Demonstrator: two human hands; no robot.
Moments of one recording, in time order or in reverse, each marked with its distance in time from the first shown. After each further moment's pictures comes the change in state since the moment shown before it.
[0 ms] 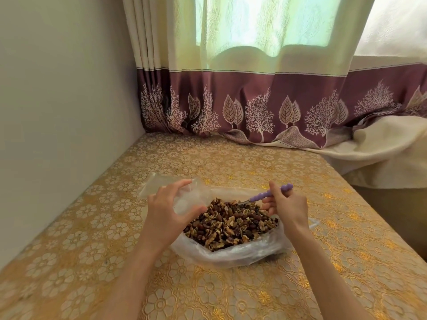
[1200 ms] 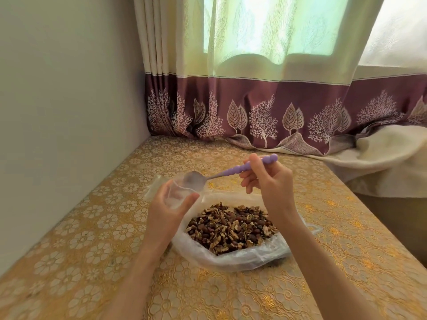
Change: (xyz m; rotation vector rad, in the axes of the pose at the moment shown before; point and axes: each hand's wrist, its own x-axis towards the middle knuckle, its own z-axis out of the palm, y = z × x) left_hand 0.002 -0.002 -0.006 -0.320 0.082 -0.333; right_hand -0.023 -0.072 0.044 0.196 -0.259 -0.419
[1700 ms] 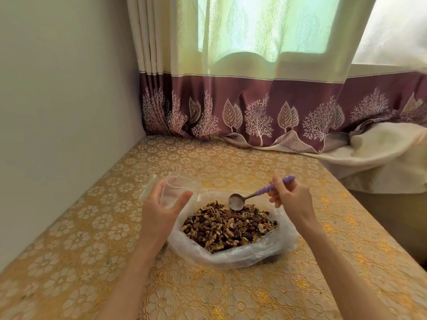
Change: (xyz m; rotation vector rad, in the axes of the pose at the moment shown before) left_hand -0.001 0.003 0.001 -0.019 0.028 0.059; right_hand -0.004 0.049 -0.071 -0.300 0.140 0.246
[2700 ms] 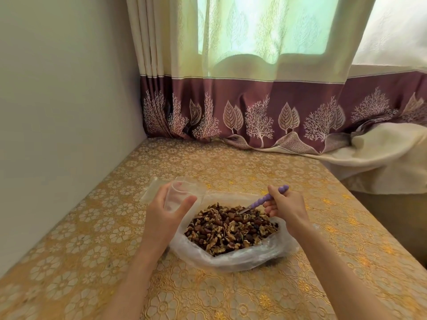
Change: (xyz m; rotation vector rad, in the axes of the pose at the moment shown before) left_hand 0.001 -0.007 0.001 0.010 -0.043 0.035; right_hand 0.000 0.006 0.010 0.110 -0.052 0.317
